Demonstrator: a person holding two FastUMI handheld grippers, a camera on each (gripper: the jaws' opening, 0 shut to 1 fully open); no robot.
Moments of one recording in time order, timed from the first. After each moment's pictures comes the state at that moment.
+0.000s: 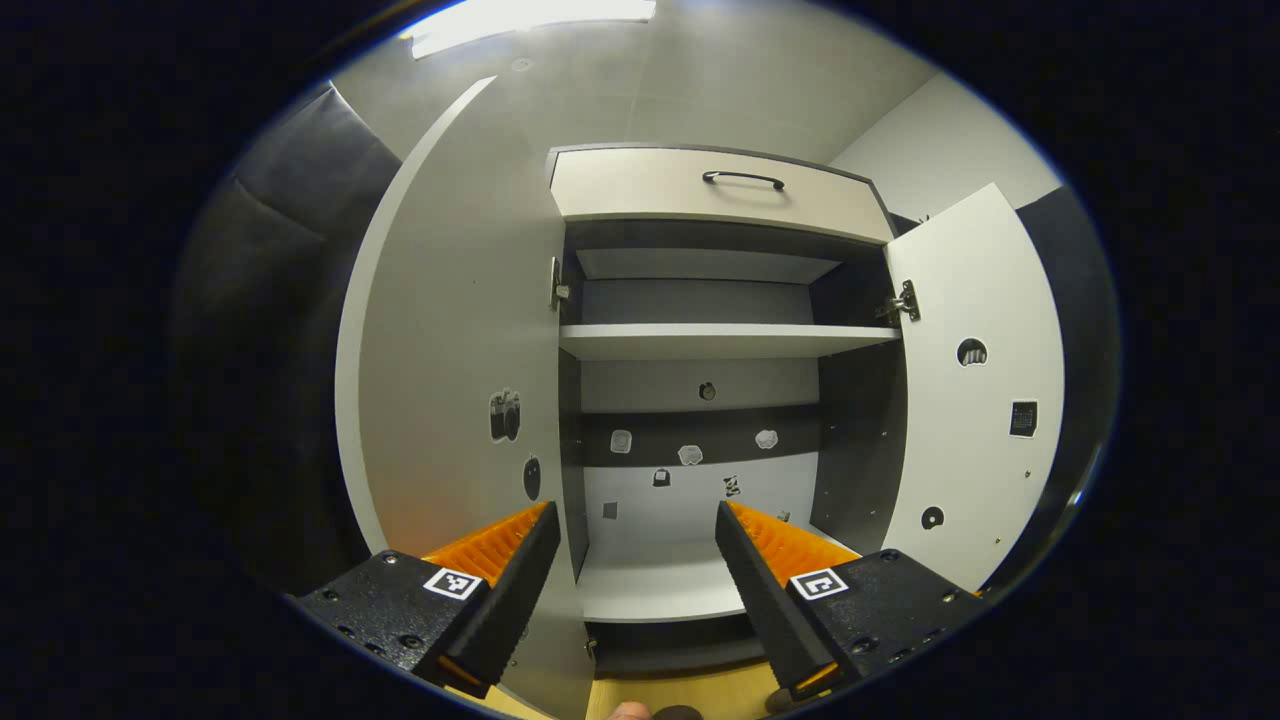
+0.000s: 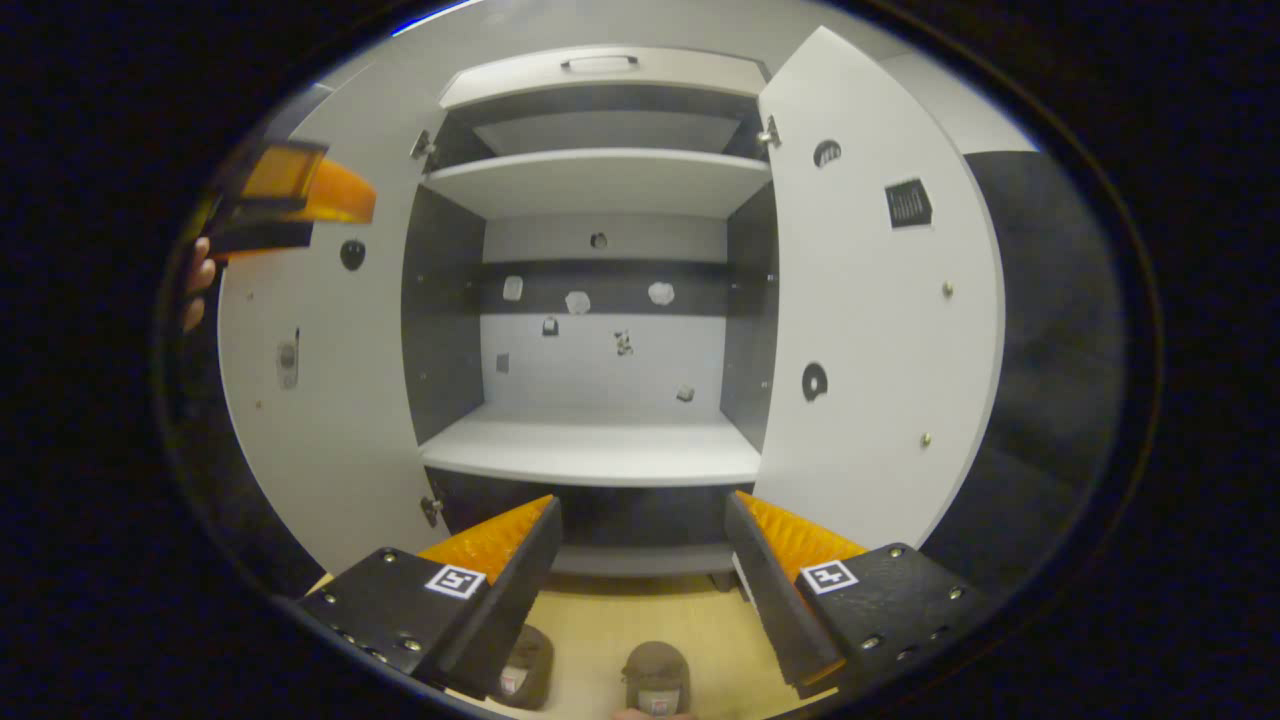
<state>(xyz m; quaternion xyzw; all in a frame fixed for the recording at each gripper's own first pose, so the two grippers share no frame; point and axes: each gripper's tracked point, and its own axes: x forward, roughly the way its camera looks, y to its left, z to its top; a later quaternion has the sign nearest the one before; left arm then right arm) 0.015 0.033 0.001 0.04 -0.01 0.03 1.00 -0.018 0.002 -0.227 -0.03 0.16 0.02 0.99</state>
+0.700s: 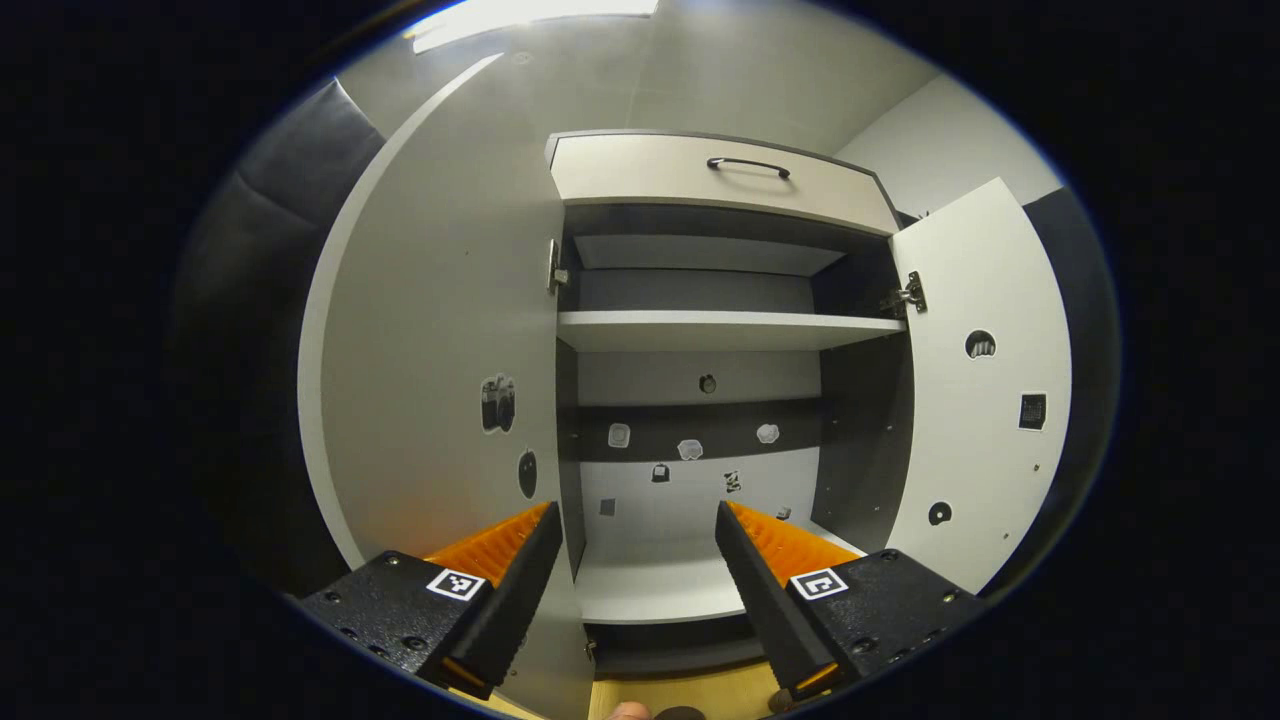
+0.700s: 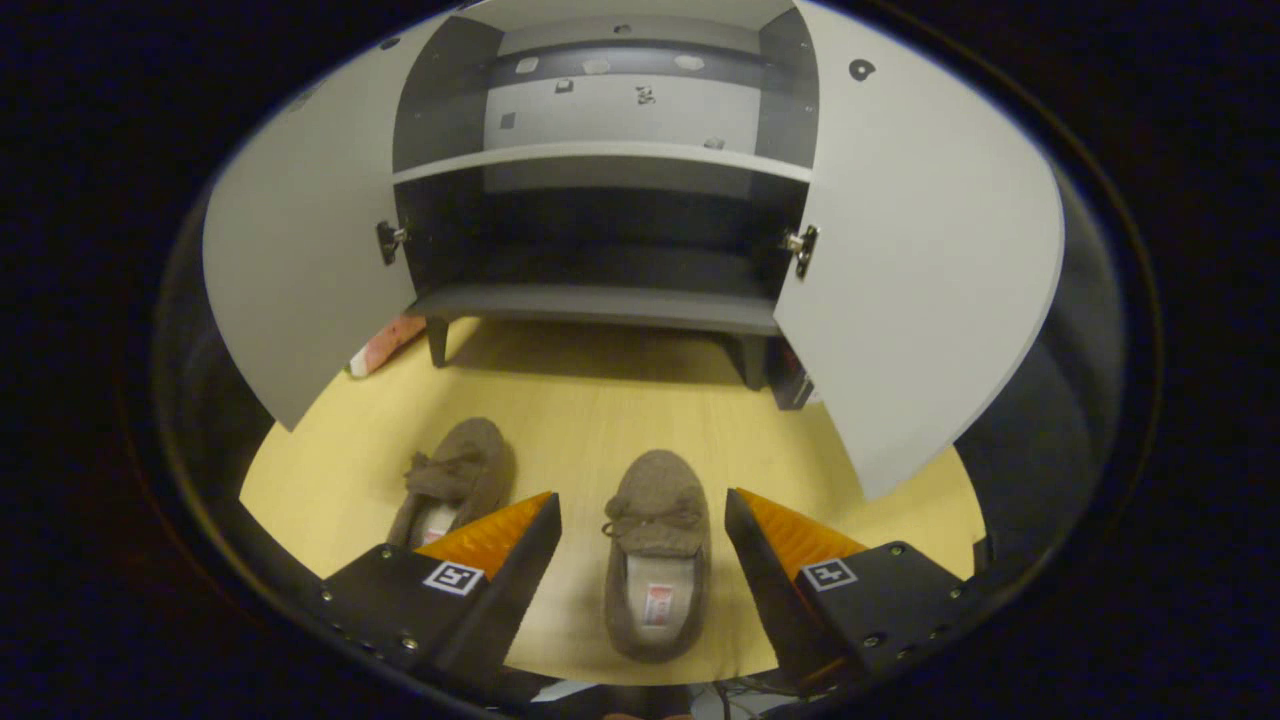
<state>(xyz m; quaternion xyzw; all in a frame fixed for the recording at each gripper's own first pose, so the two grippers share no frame) 0.030 0.039 -0.010 0.04 0.00 0.03 1.00 -0.101 -0.014 -0.483 -0.07 0.40 0.05 0.91</state>
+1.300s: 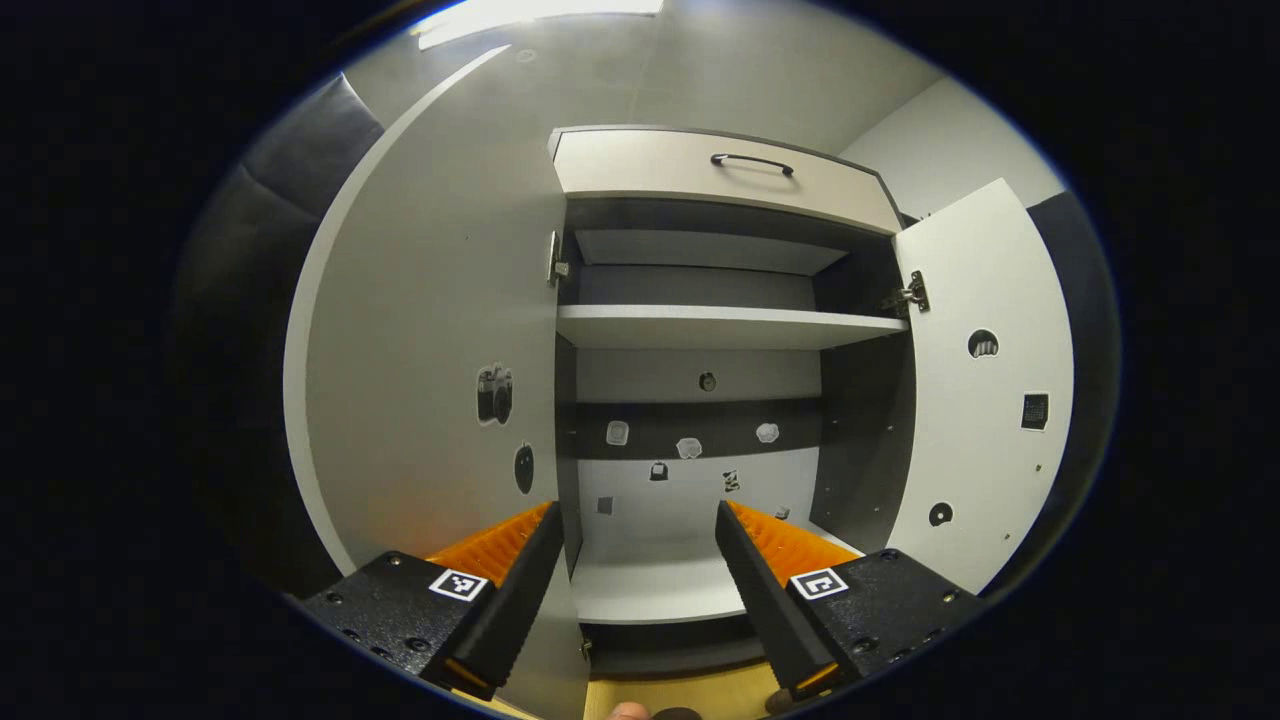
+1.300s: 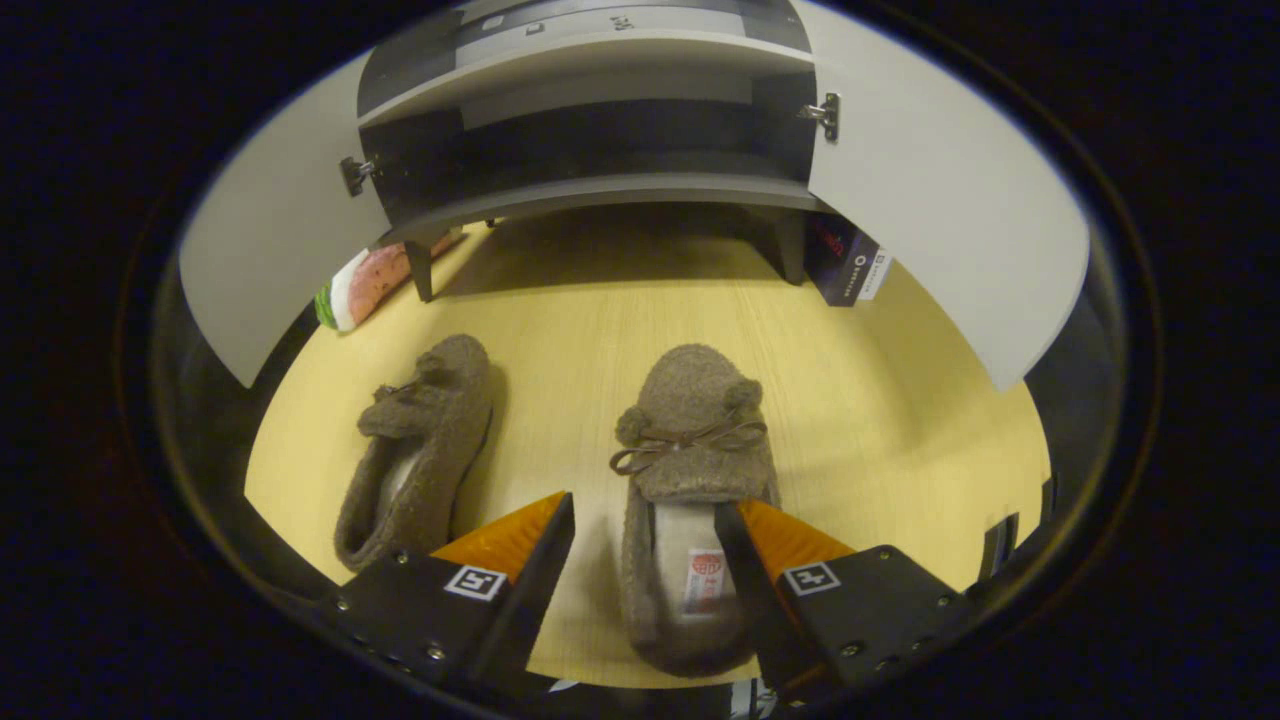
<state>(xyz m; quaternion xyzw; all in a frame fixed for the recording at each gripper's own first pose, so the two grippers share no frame) 0.033 0.039 -0.015 0.03 0.00 0.03 1.00 -0.108 -0.010 -0.569 -0.01 0.48 0.05 0.88</state>
